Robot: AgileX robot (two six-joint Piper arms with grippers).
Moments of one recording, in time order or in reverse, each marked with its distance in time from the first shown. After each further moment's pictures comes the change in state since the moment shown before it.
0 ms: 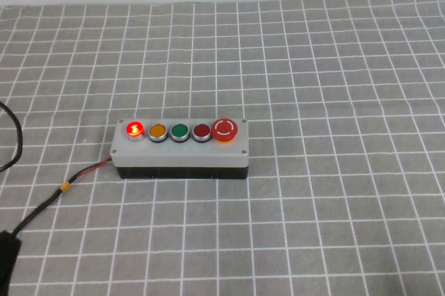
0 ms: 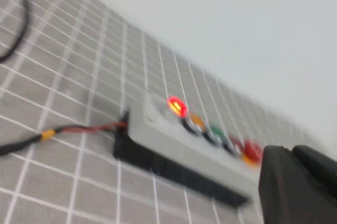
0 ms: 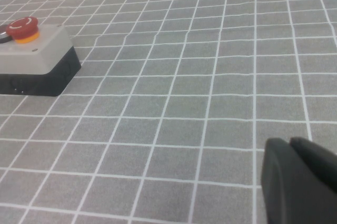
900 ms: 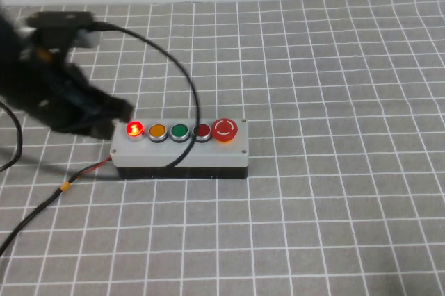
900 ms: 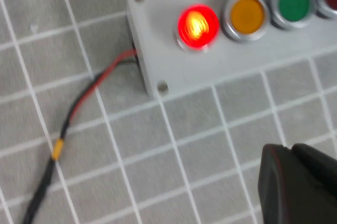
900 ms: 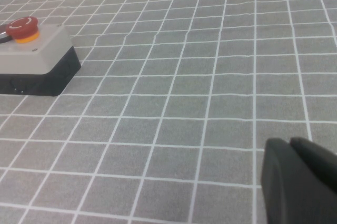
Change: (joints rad) right arm 0.000 0.000 0.000 0.000 0.000 0.000; left arm -0.172 1.457 -1.190 0.454 0.756 0.148
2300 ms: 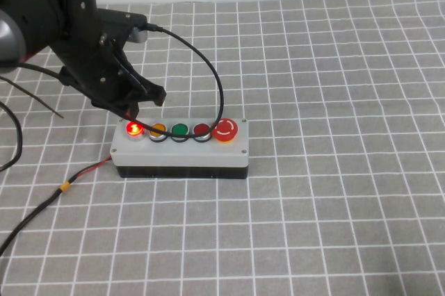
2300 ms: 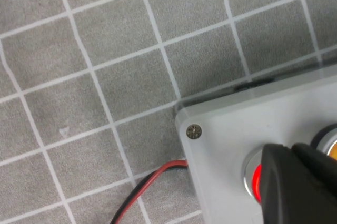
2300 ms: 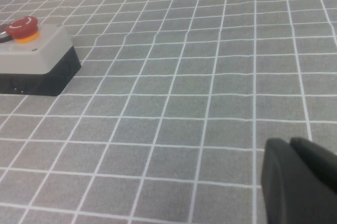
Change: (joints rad) right arm 0.000 0.000 0.000 0.000 0.000 0.000; left arm -0.048 0.388 -0.304 0.148 -0.010 -0.038
